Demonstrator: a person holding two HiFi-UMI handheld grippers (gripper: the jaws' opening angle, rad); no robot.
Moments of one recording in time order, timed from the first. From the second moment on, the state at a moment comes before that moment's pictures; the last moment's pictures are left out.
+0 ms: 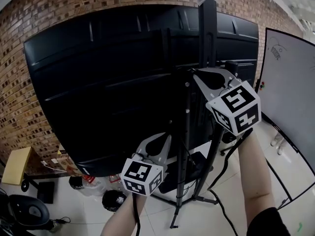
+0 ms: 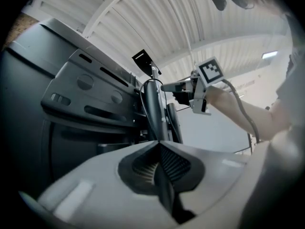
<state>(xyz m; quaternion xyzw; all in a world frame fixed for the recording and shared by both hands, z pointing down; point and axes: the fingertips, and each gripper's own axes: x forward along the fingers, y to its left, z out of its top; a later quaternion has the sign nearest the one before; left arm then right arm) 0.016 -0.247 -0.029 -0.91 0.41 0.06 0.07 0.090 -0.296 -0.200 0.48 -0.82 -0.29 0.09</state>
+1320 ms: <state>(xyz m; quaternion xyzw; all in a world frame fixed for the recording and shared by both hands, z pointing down) 0.003 -0.230 -0.022 -0.91 0.41 0.07 0.07 0.118 -0.339 -0.106 0.53 -0.82 -0.18 0.14</state>
